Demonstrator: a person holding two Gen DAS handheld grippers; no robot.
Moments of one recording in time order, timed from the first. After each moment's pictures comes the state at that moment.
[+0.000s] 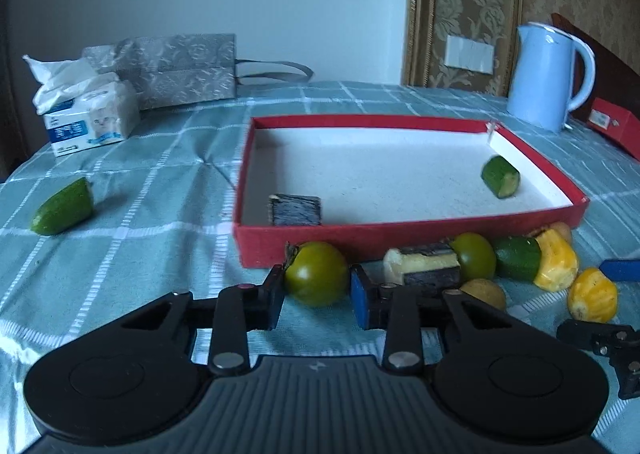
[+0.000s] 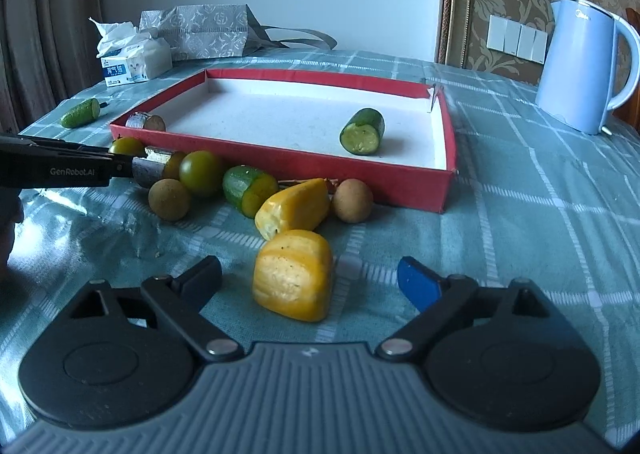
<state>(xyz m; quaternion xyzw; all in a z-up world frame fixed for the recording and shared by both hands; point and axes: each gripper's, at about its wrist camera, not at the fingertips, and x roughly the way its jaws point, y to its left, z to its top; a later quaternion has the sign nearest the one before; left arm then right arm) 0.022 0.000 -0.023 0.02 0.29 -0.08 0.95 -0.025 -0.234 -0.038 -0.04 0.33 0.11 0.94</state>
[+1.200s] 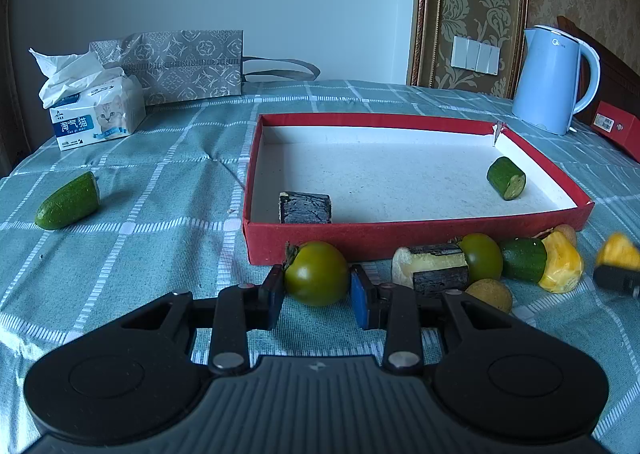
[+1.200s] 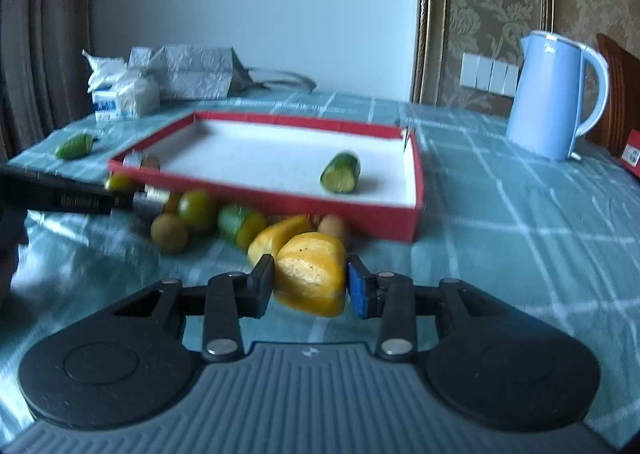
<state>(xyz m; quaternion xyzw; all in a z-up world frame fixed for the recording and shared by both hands) 0.026 0.004 -0.026 0.01 0.30 -0.08 0.95 -0.047 -0.237 -0.016 -0.04 0.26 0.08 0.96</state>
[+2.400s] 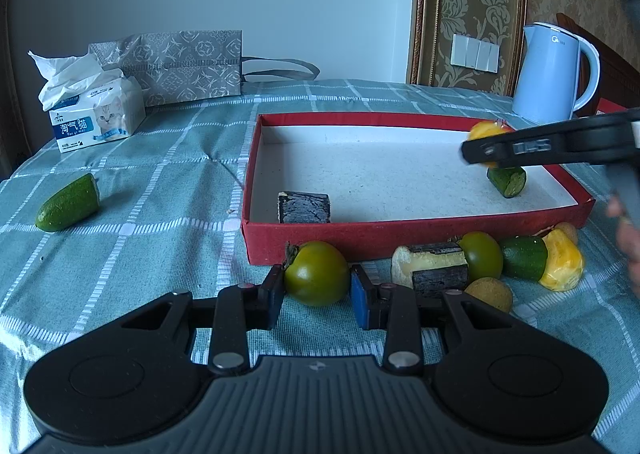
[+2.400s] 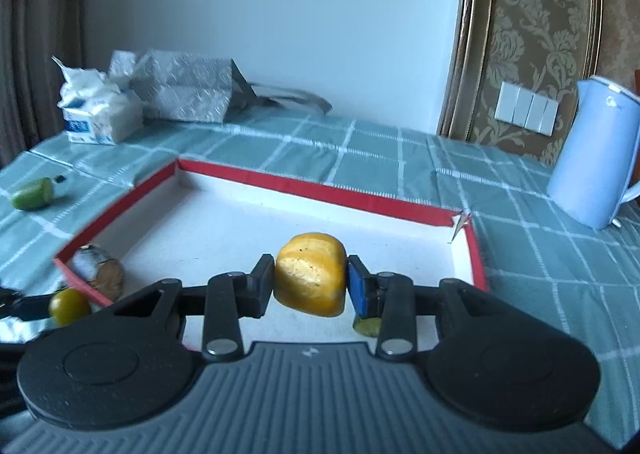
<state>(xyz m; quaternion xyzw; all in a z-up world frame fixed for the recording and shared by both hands) 0.027 0.004 -0.026 0.01 0.30 -0.08 0.95 0.093 -0.184 0.006 -0.07 0.28 0.08 0.95</state>
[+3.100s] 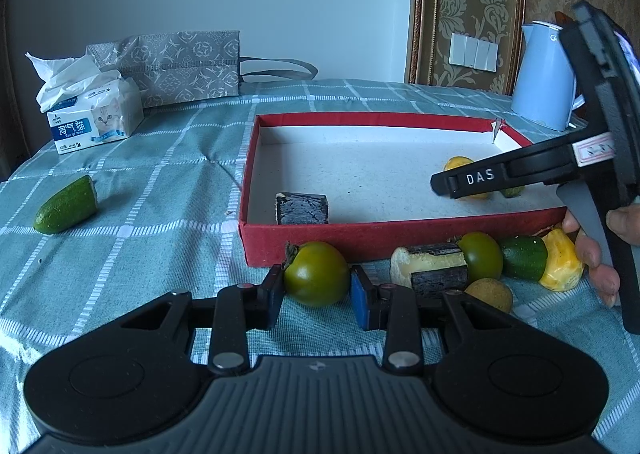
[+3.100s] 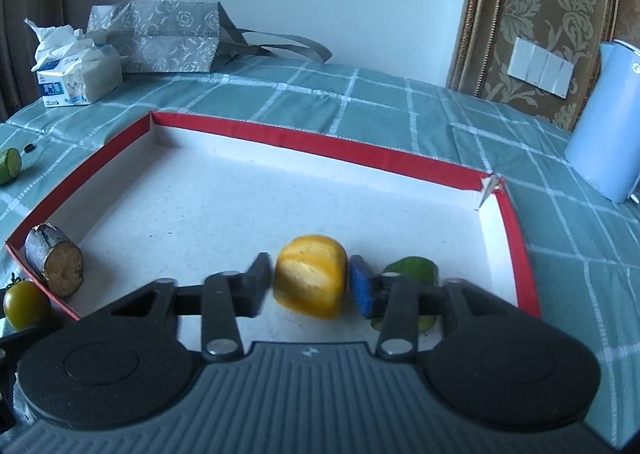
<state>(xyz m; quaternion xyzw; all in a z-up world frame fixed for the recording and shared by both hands) 0.028 0.003 -0.026 0.01 0.30 -0.08 0.95 0.127 -0.177 -0.022 -0.07 0.34 0.07 0.93</state>
